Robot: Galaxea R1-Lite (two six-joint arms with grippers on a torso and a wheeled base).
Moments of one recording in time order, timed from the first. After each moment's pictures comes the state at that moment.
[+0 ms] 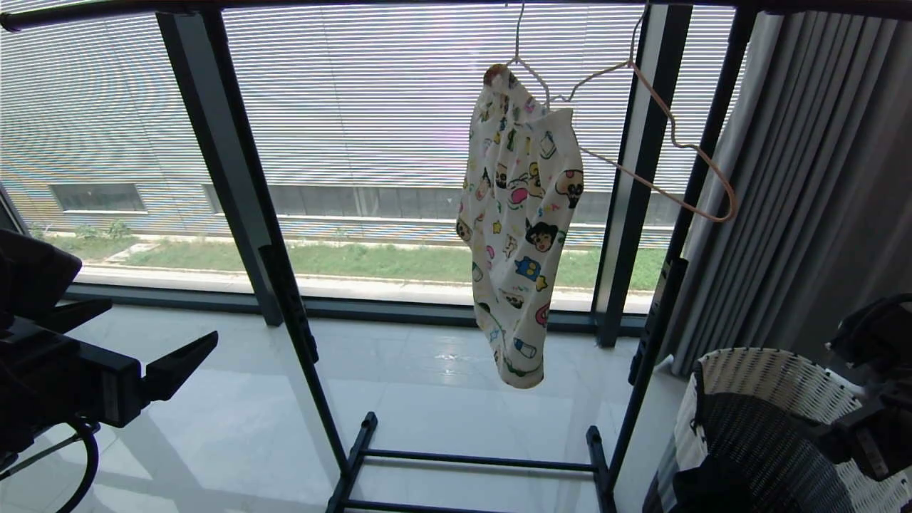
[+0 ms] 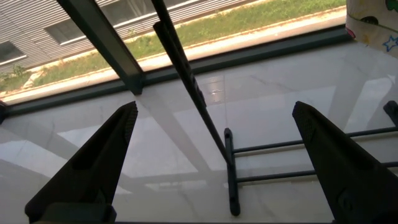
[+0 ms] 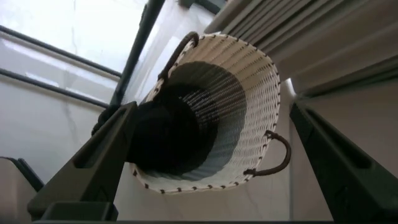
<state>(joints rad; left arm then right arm) -0.04 1.06 -0.49 -0.32 -0.02 0.34 0.40 1.15 -0.53 -0.01 -0.40 -0.24</state>
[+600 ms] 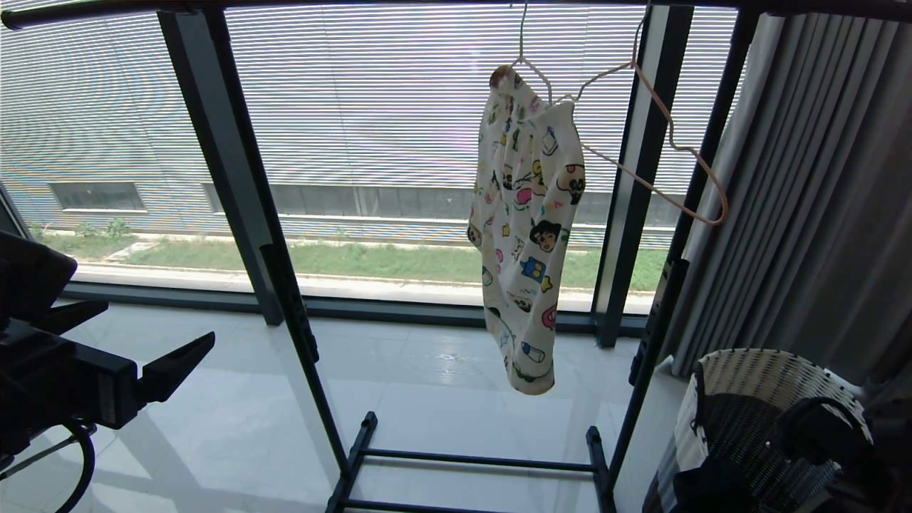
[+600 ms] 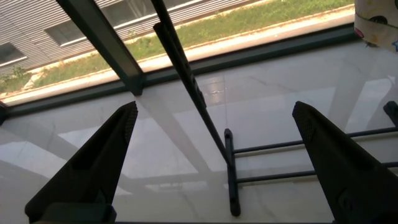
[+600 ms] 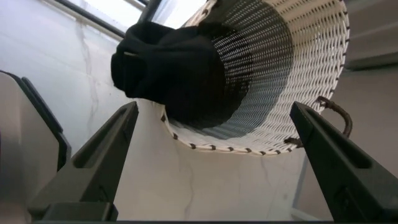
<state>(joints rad) -0.04 1.06 -0.49 -0.32 -0.02 0.34 0.40 1.35 -0.23 -0.28 -0.33 -0.23</state>
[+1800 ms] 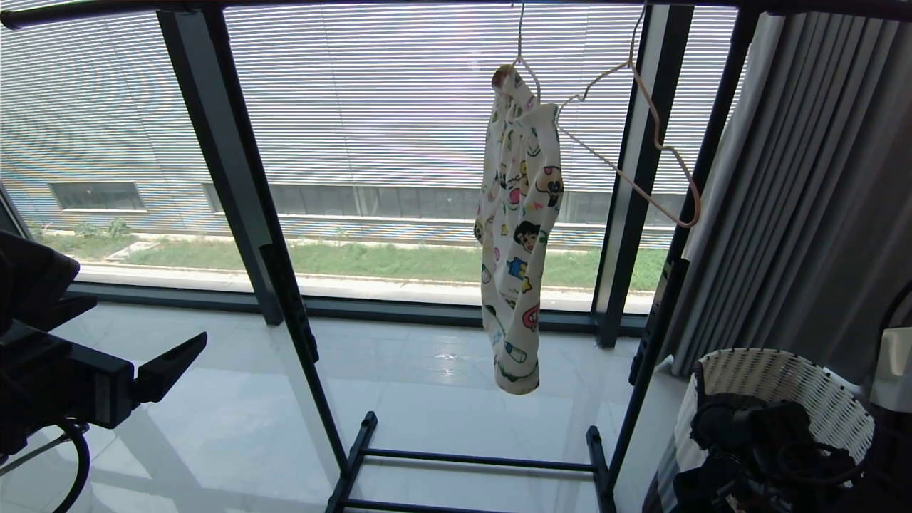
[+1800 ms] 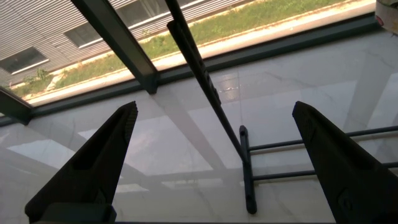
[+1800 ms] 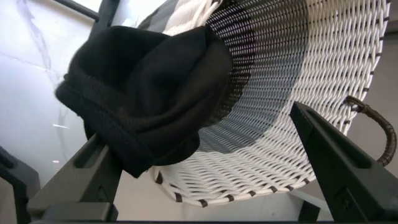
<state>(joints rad) -0.03 1.05 -0.49 -0.32 0.02 0.40 0.31 2.07 -0.21 -0.92 -0.42 -0.27</state>
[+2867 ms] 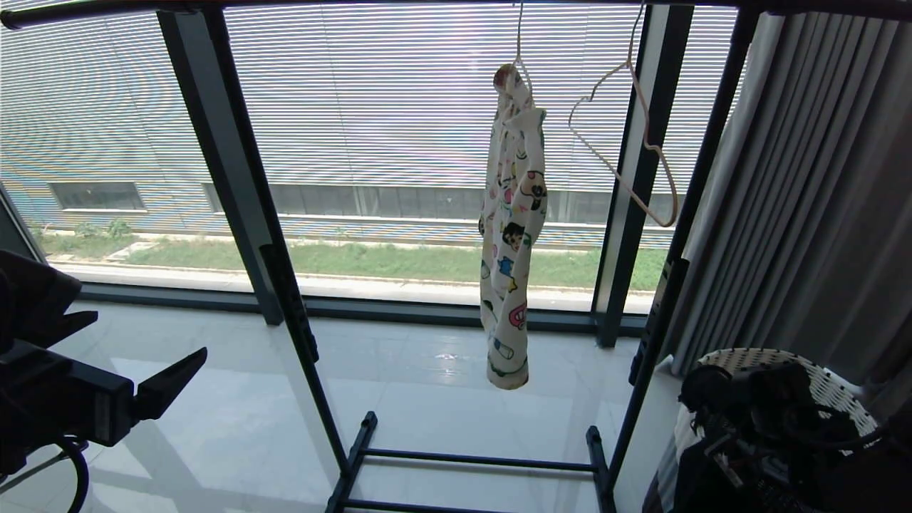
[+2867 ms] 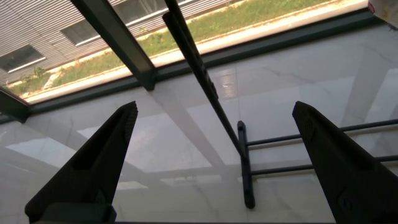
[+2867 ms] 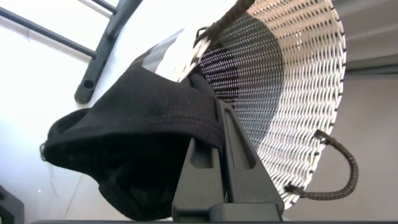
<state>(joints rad) -0.03 1.04 -0.45 -0.32 0.02 0.40 0.33 1.92 -0.37 -0.74 -0.40 -0.34</state>
